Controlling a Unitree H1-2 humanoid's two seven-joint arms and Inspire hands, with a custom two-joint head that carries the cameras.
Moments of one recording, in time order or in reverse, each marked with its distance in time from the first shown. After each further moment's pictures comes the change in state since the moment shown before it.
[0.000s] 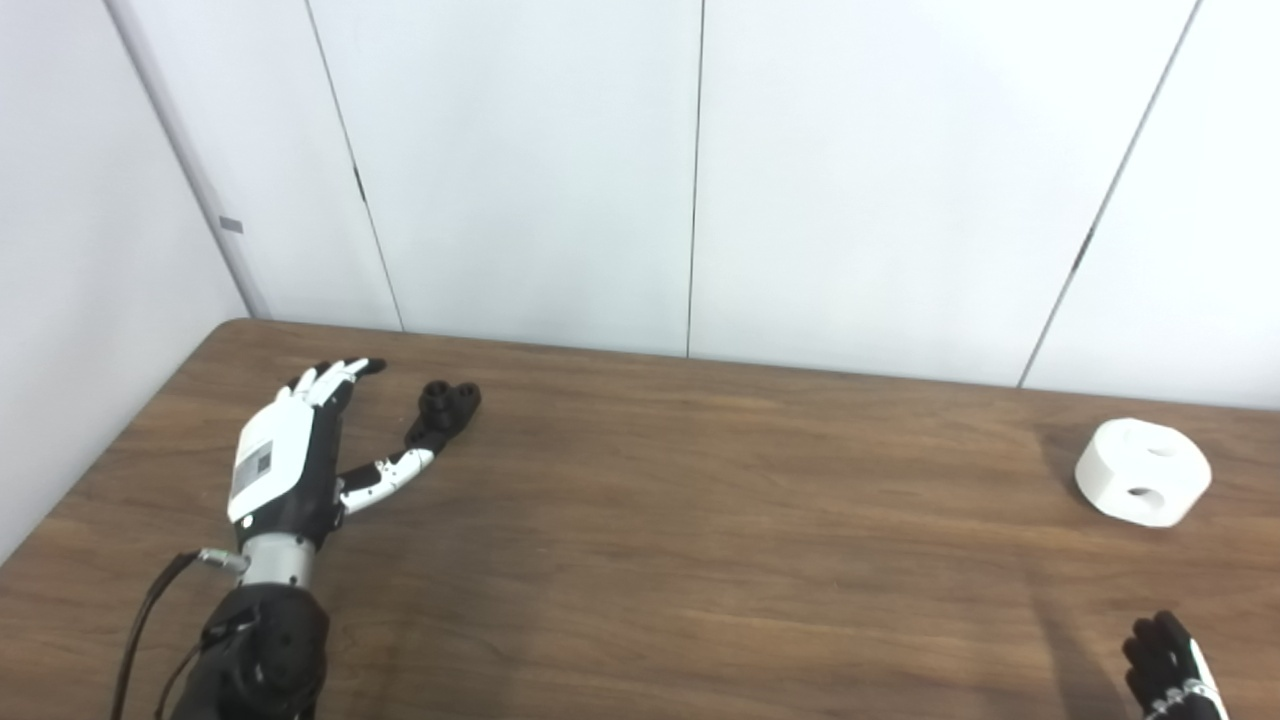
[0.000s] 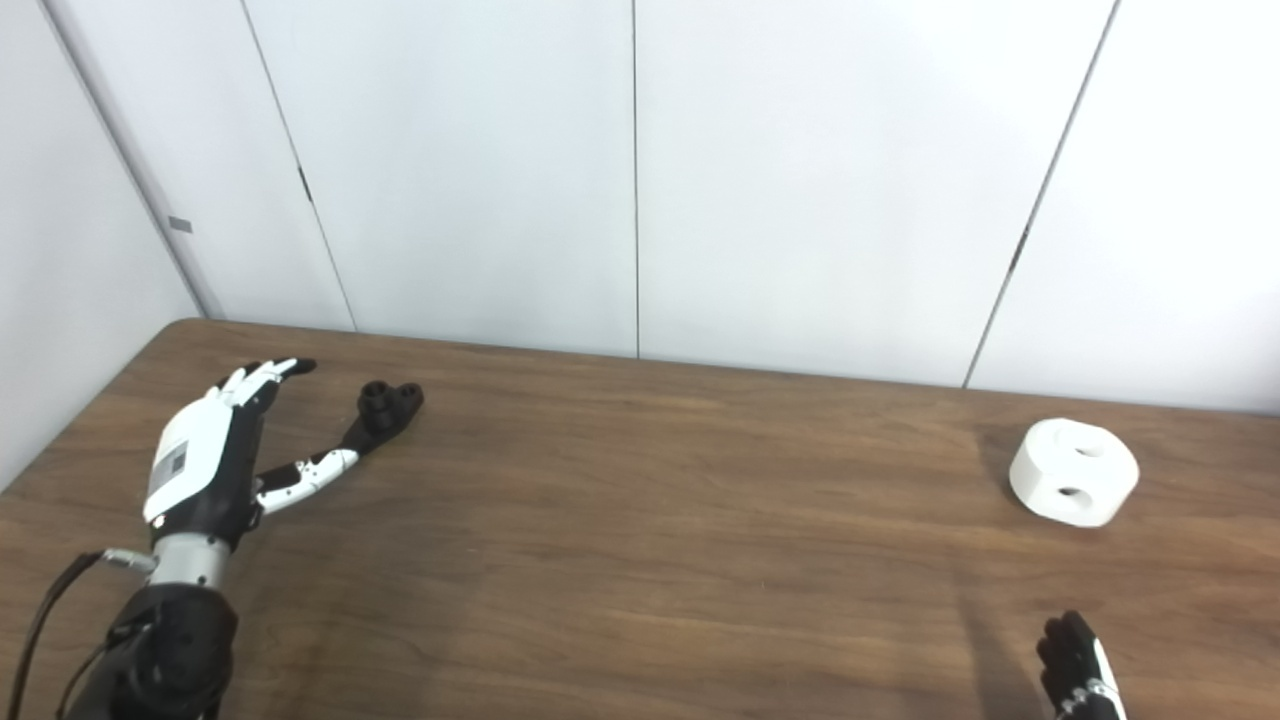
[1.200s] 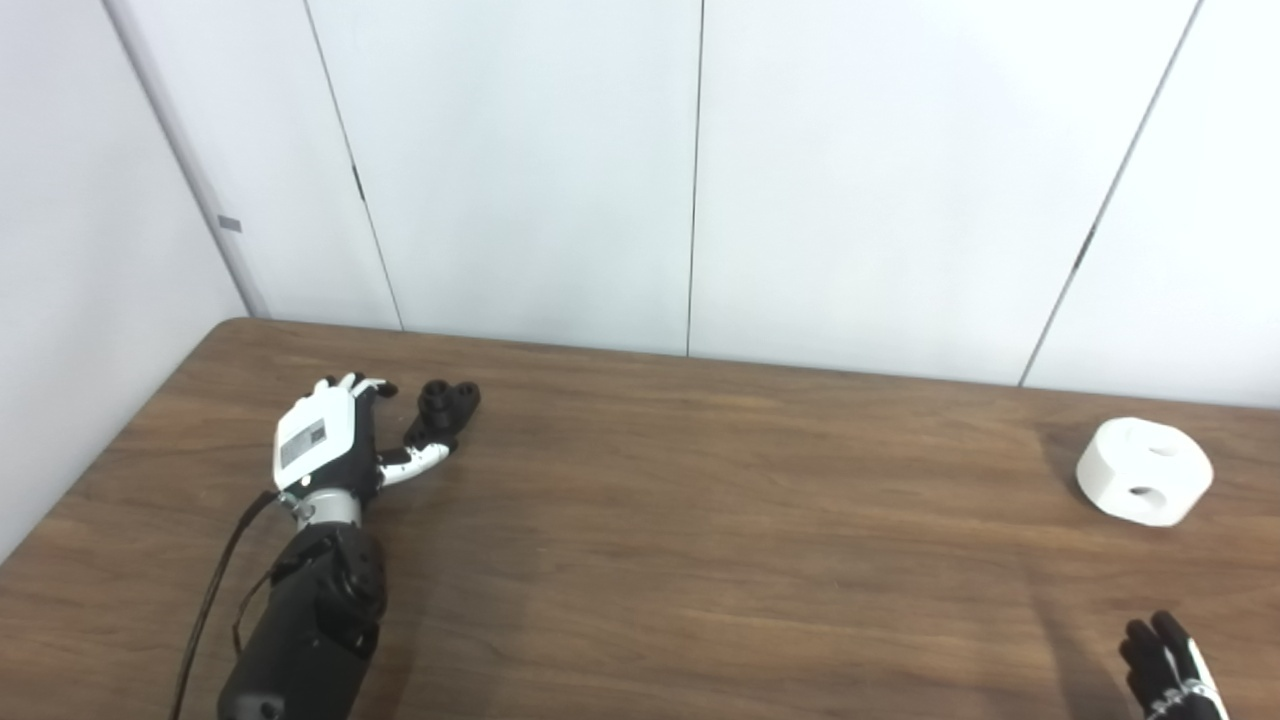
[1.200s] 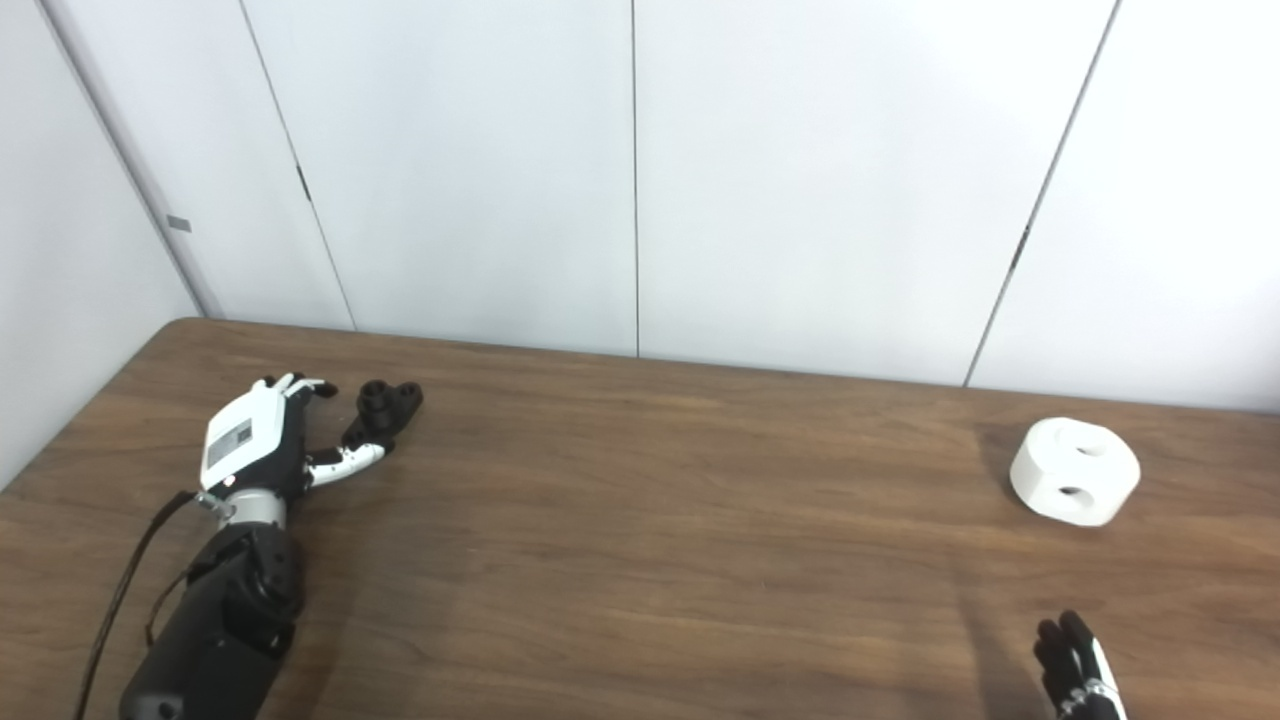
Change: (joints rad) left arm -0.187 0.011 -0.123 0.315 0.037 0.201 0.065; right arm 0.003 -0.001 0.001 -0.003 0.008 0.000 -0.003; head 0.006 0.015
